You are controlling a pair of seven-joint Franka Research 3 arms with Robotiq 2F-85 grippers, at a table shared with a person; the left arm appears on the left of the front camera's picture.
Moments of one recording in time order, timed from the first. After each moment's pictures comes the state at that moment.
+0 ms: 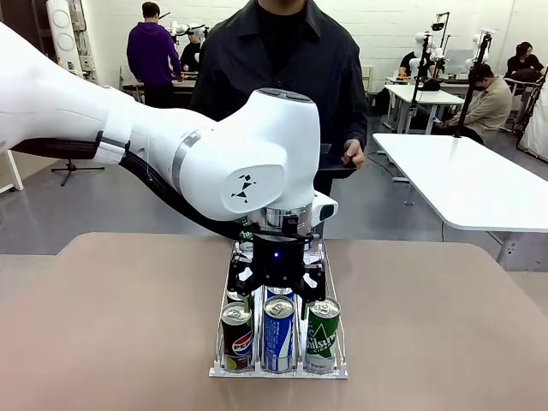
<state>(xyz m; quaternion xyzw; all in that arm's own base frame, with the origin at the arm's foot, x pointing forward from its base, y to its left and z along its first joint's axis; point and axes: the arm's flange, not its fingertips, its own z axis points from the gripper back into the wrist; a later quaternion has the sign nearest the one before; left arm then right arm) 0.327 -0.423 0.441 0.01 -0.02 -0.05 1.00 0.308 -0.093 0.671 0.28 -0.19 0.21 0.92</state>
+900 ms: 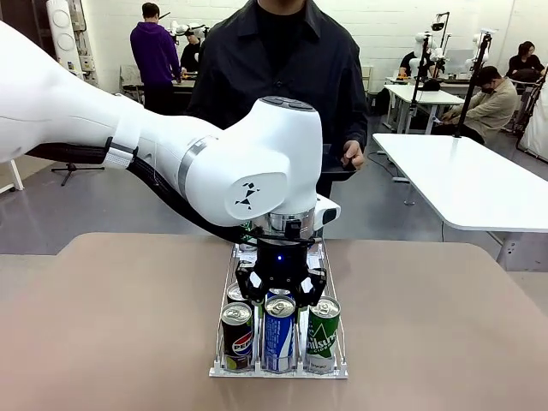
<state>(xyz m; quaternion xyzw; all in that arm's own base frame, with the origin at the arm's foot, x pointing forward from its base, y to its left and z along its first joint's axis) 0.333 -0.428 0.434 0.00 -0.03 -0.06 1.00 0.308 -0.093 0.671 0.28 -0.19 0.21 0.92</state>
